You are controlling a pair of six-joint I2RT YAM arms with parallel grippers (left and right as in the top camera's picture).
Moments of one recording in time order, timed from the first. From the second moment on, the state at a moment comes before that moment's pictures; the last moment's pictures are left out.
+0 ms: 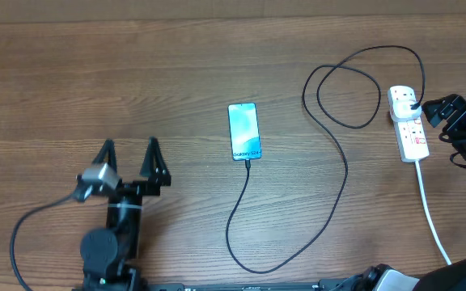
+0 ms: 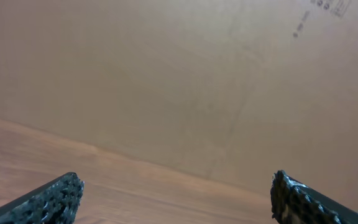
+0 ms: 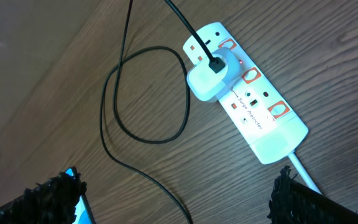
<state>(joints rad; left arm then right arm) -0.16 0.38 0.11 0.47 -0.12 -0.38 -0.62 1.42 1.25 -0.86 -0.49 0.18</state>
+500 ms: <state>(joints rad) -0.02 0.02 0.01 0.07 -0.10 -0.31 -0.62 1.42 1.25 -0.86 -0.49 0.18</state>
